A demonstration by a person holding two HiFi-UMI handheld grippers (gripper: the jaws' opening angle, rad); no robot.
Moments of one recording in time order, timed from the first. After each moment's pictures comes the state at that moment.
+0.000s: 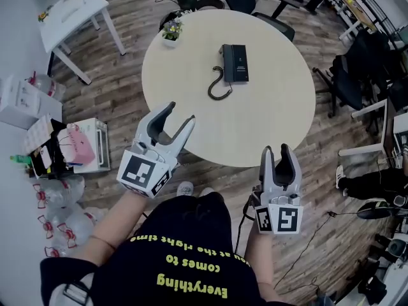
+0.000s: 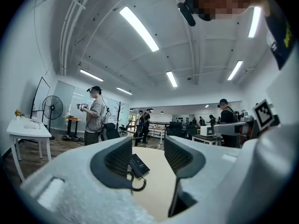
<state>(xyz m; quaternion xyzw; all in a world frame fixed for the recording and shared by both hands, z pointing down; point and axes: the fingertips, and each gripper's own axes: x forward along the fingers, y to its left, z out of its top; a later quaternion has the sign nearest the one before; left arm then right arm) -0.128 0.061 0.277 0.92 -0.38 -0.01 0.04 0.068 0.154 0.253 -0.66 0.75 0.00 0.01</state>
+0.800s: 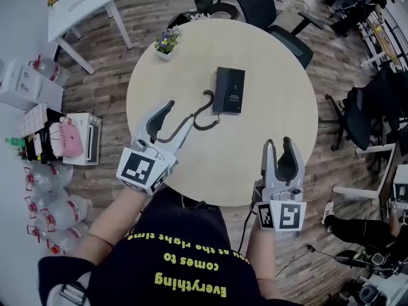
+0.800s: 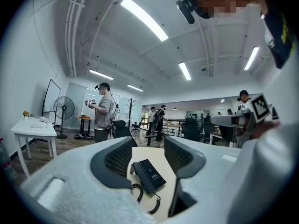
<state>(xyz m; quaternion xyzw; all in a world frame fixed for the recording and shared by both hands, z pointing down) -0.032 -0.082 0.302 0.89 -0.46 0.02 0.04 0.175 -0.034 0.253 -0.58 0.81 0.01 0.01</state>
